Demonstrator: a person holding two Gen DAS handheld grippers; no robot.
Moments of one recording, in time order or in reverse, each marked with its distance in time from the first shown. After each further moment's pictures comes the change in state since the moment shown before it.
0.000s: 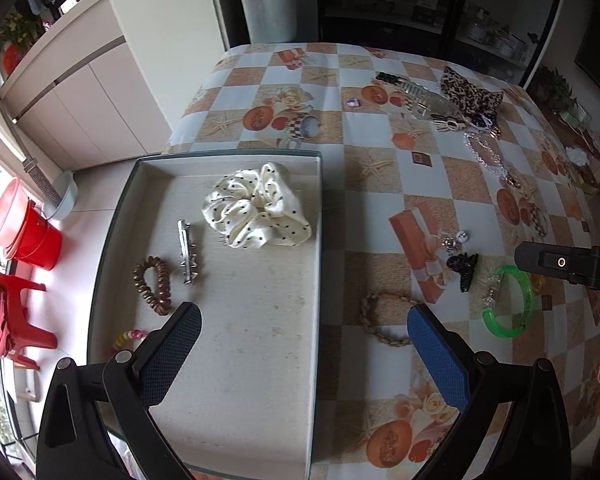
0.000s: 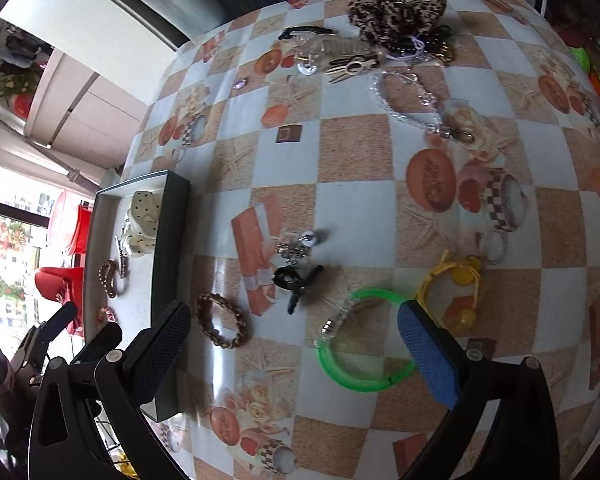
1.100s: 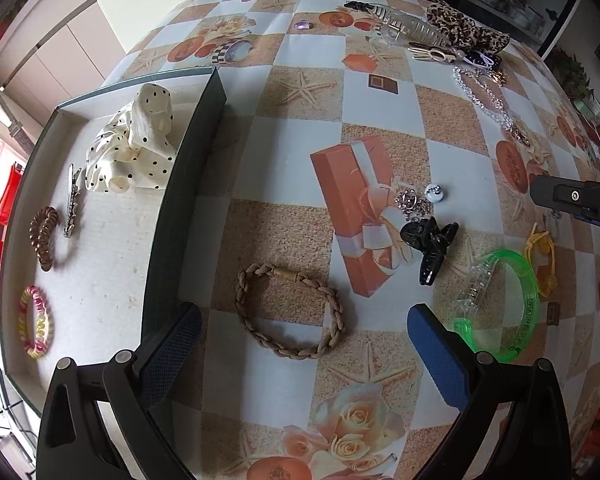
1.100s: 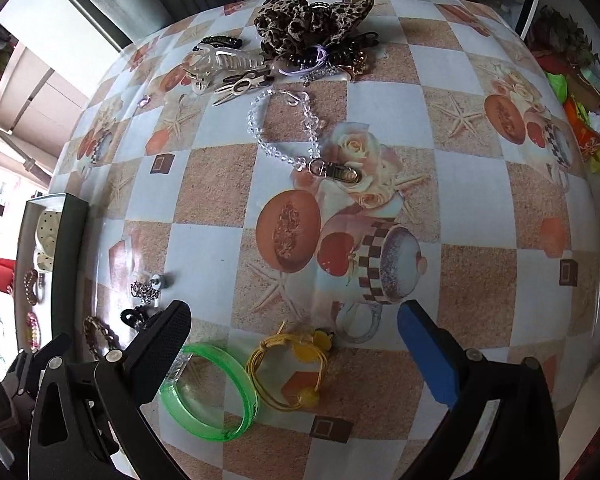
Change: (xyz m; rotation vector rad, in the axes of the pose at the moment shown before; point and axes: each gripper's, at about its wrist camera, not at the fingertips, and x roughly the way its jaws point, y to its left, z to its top) left arm 0.074 -0.074 -0.013 -0.076 0.147 0.003; right arm 0.015 -0.067 0.043 -0.095 -0.013 -0.192
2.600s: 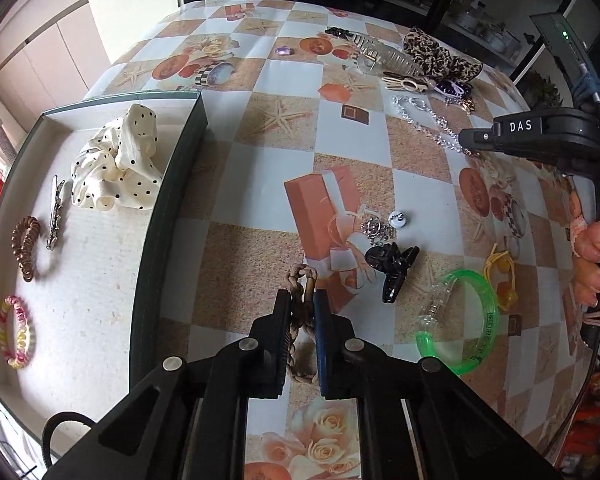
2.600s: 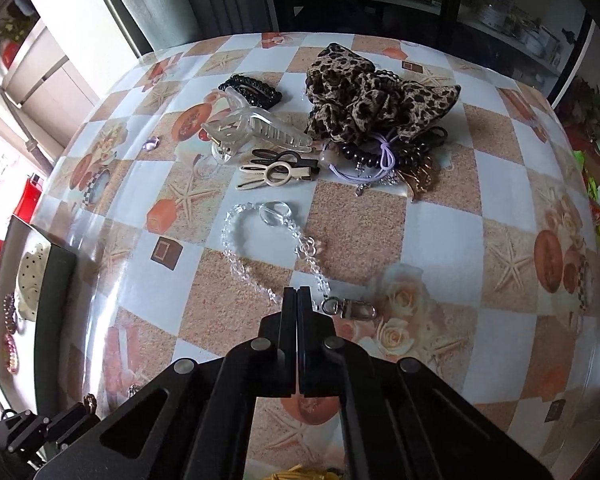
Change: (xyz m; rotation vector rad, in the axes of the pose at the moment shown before) left arm -0.017 0.002 0.004 -0.009 -0.071 -0.140; right arm 0.016 0.031 0.066 -0.116 -0.099 -0.004
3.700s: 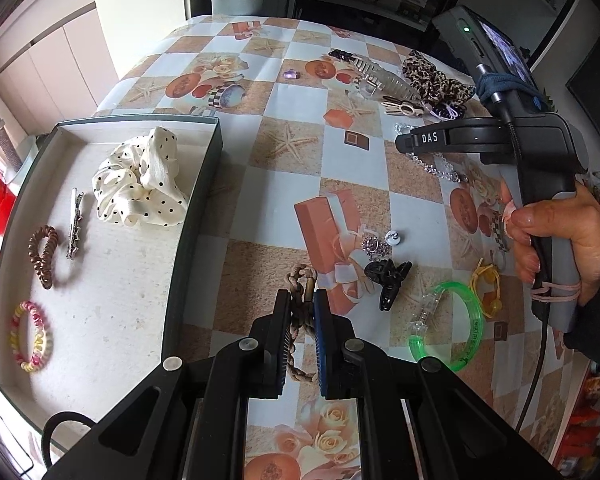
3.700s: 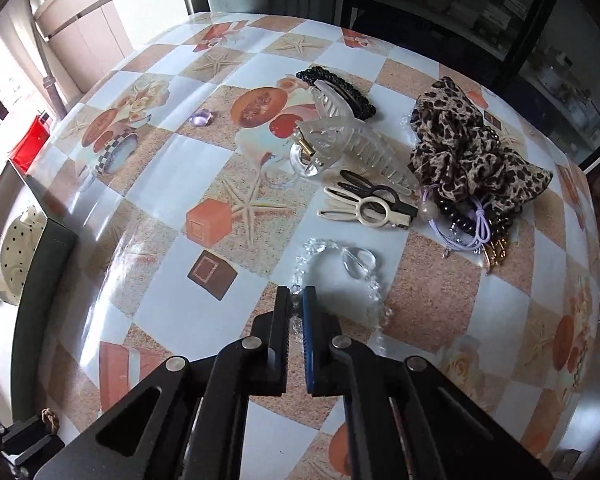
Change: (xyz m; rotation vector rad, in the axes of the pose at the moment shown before) left arm -0.023 0.008 0.002 -0.011 -0.037 -0.017; right arm 0.033 0.060 0.024 -0.216 0.024 -0.052
